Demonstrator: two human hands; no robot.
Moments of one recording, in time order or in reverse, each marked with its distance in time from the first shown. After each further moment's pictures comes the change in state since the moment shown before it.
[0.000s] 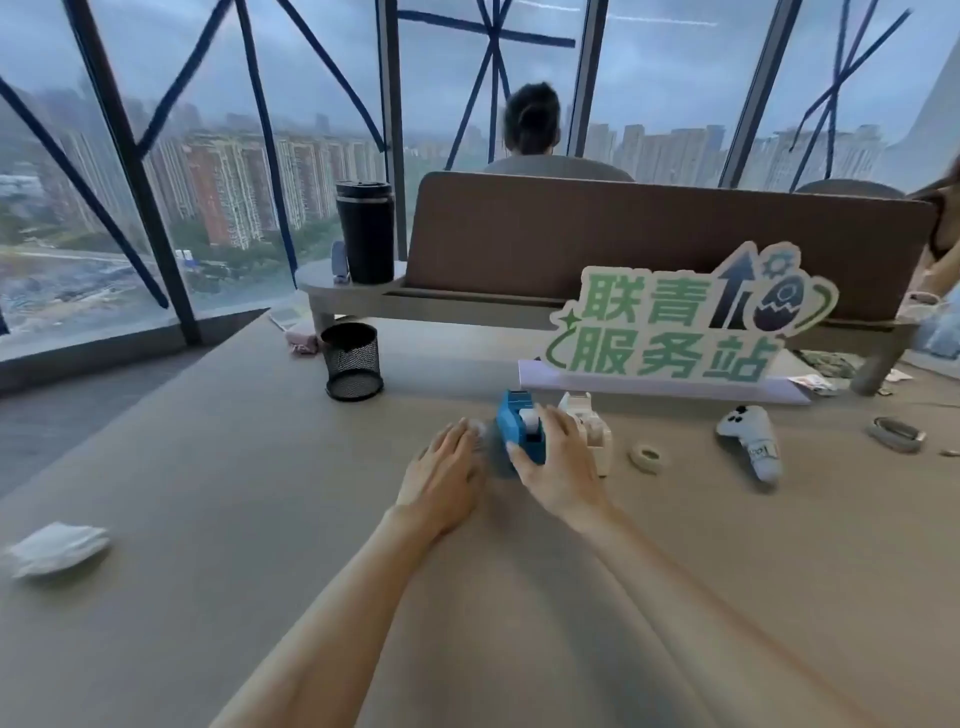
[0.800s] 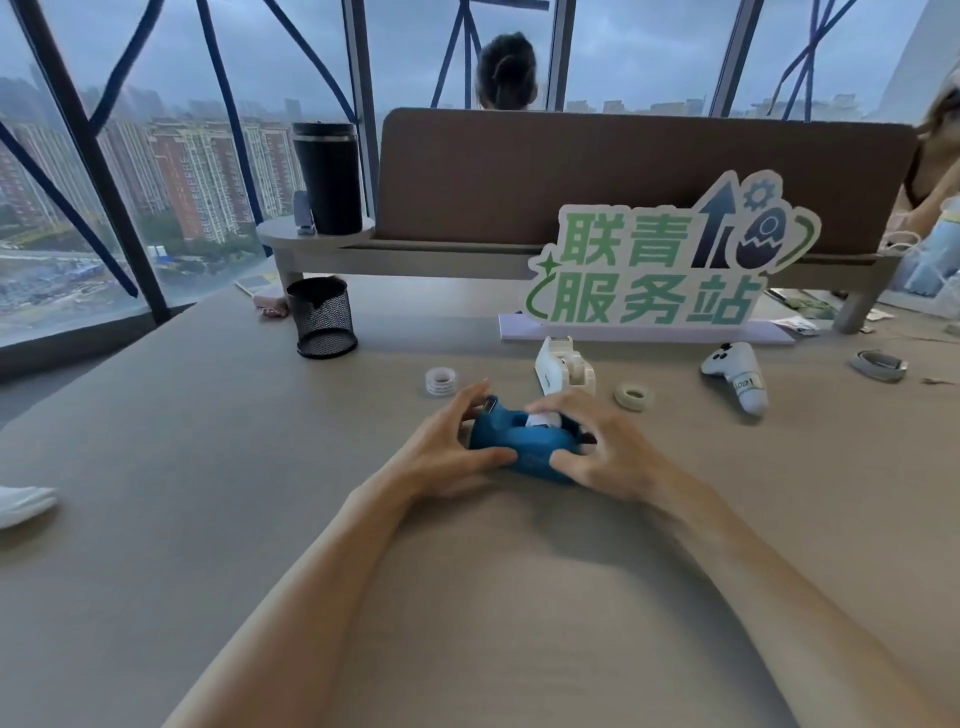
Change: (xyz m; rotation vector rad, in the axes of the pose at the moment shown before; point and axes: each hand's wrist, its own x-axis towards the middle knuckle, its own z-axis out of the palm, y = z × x) left_hand -0.028 0.025 -0.009 -0.778 -0.161 0.038; right_hand -0.051 0.043 -0.055 0.161 -0.292 -0.203
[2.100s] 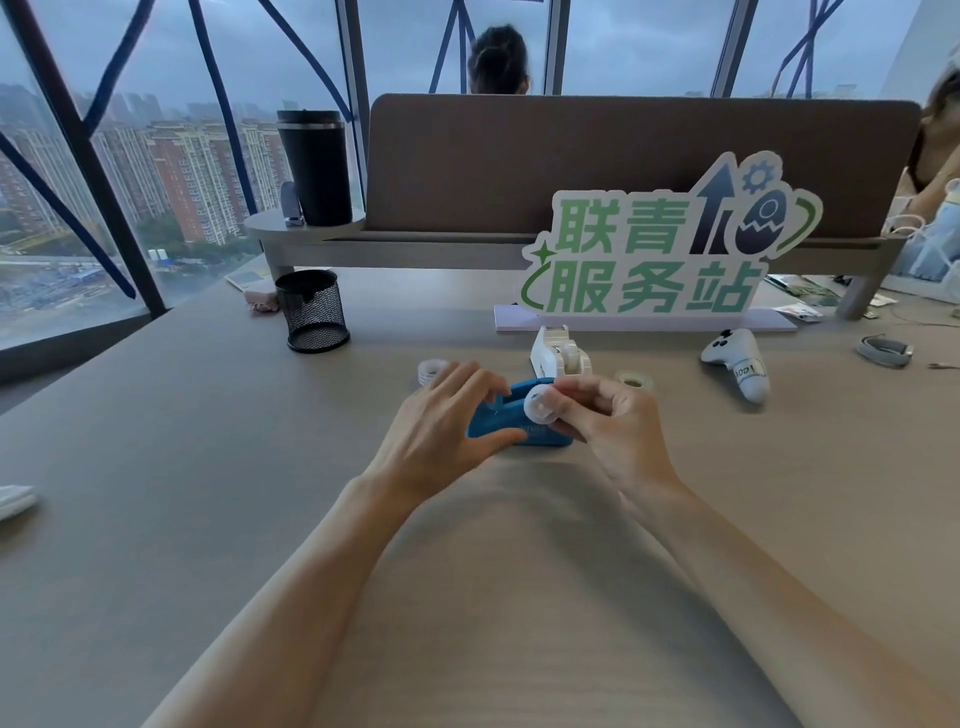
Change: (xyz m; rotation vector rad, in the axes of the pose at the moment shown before) left_hand -0.014 0.032 0.002 0.630 0.332 0.511; right_hand -0.004 -0.018 0.013 0.812 0.469 0.300
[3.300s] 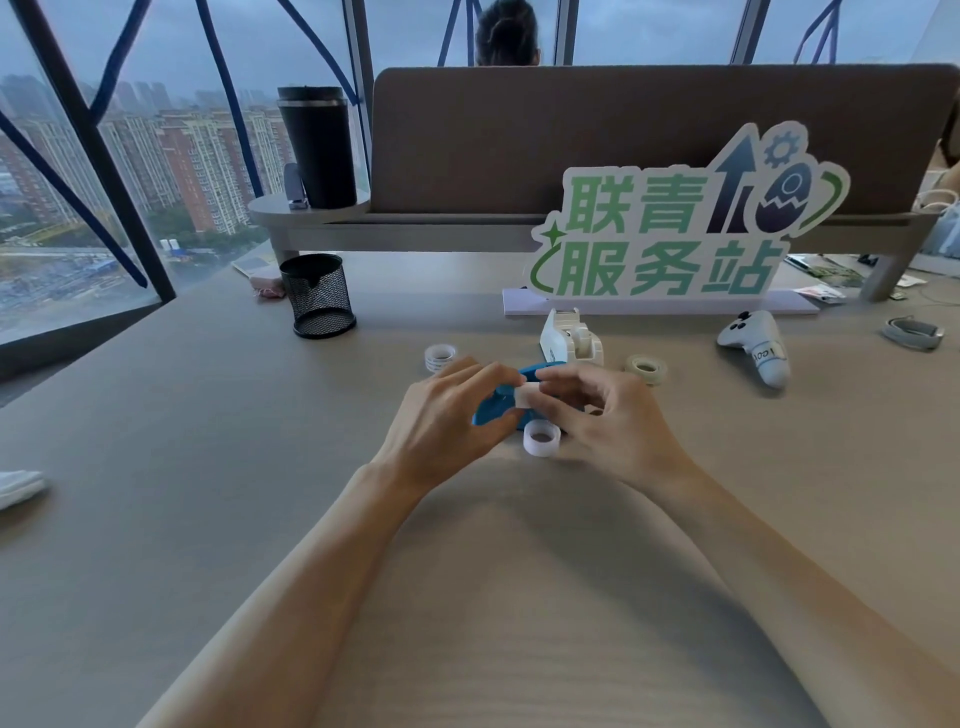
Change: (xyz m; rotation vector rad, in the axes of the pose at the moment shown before) left_hand -0.003 0.002 0.003 -0.057 0.063 0.007; right_hand -0.005 -0.006 0.000 -0.416 -0.237 -0.189
